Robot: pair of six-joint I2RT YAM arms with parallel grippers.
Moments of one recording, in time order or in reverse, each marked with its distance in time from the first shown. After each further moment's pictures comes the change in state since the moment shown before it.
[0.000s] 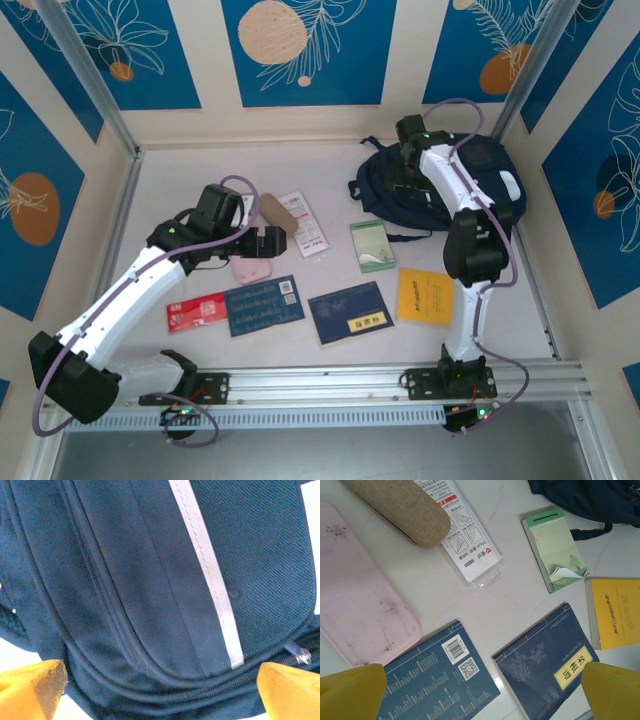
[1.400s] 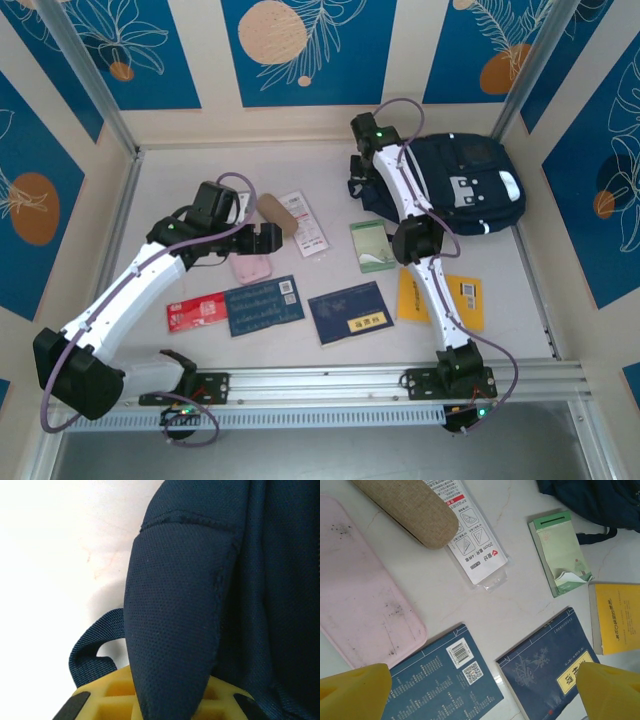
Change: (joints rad) left arm 0.058 0.014 -0.011 0.019 0.046 0.010; right arm 0.126 0.719 1.049 -0.279 -0.117 0.016
